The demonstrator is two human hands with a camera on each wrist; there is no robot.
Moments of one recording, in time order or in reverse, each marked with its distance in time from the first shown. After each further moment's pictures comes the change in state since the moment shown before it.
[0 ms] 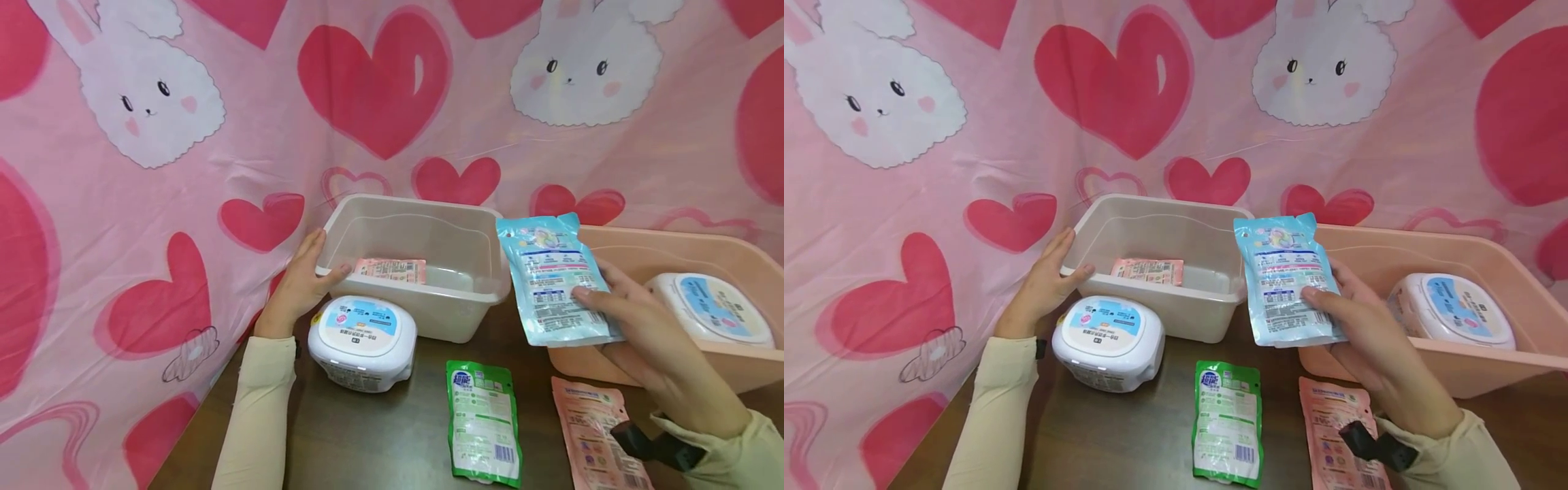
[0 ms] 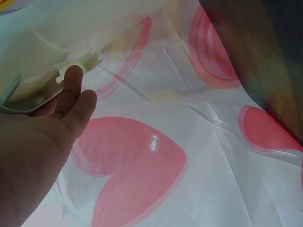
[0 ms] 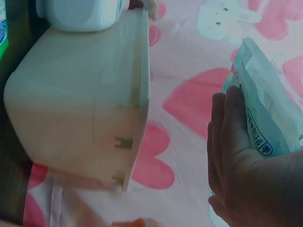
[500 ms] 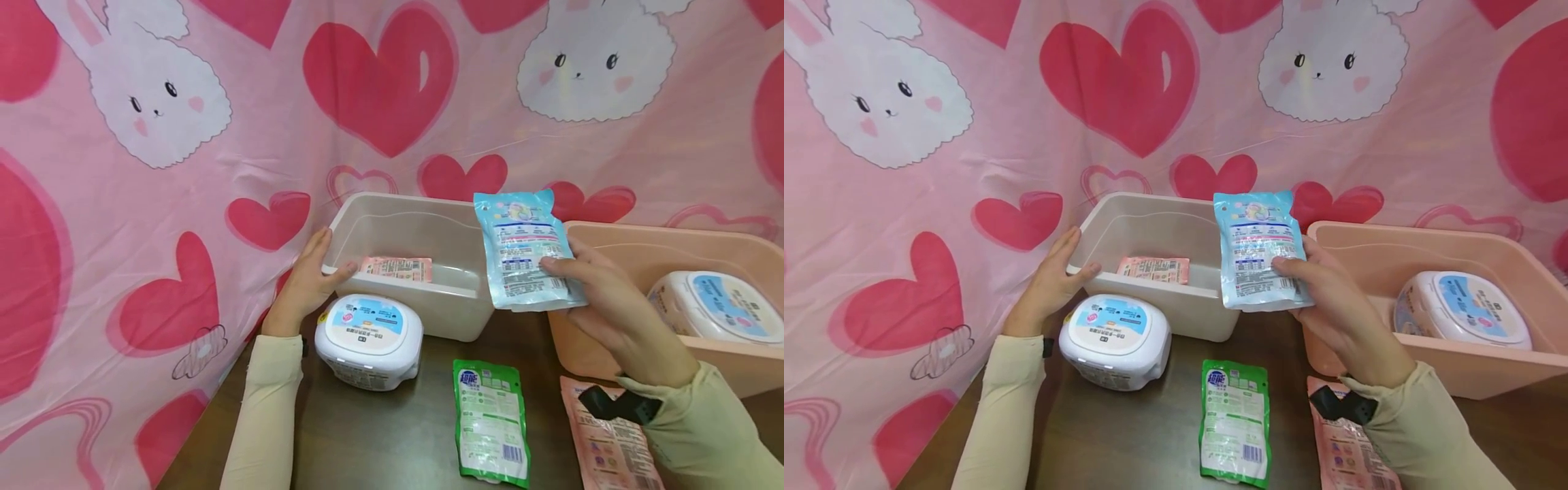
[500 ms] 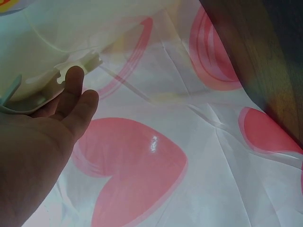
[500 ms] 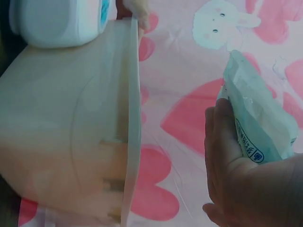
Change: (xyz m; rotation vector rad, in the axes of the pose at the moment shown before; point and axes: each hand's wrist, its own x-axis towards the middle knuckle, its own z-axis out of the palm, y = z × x) left_hand -0.001 0.001 0.000 -0.009 0.000 -0.011; right_hand 0.046 0.000 0.030 0.038 -0.004 0.007
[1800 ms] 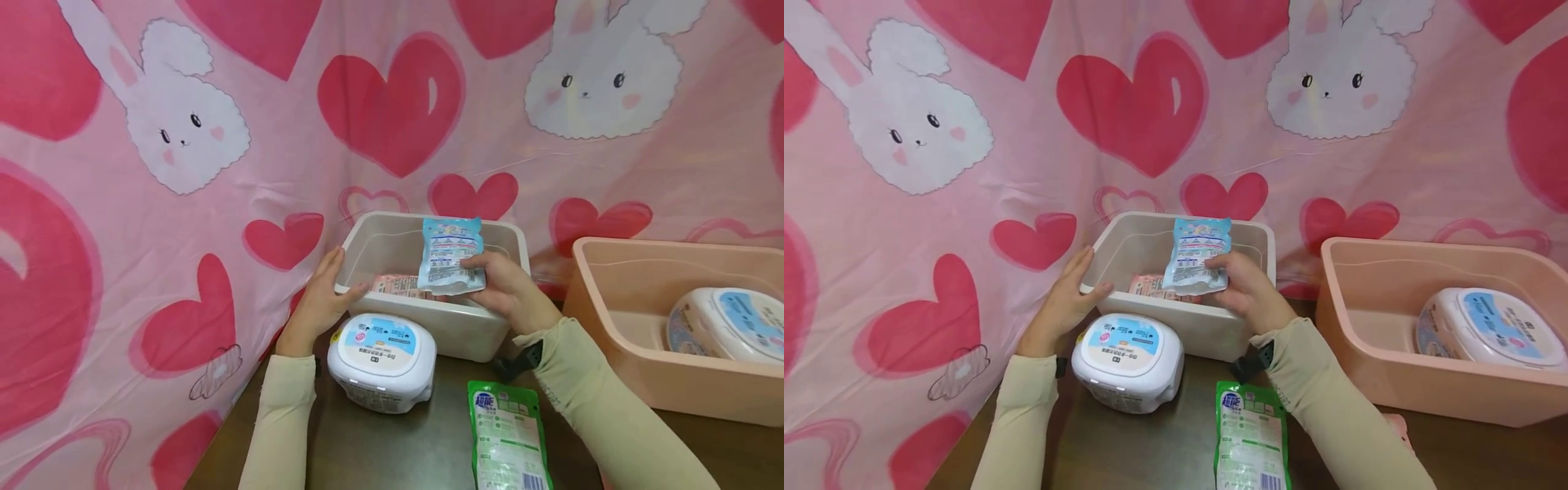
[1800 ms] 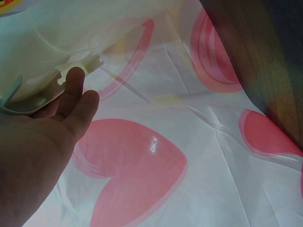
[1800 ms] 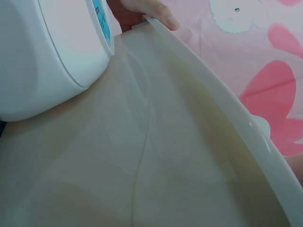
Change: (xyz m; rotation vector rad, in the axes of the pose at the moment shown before) left_hand -0.004 -0.001 0.004 -0.024 0.036 0.038; right_hand 0.114 0.054 0.049 0.292 0.138 0.251
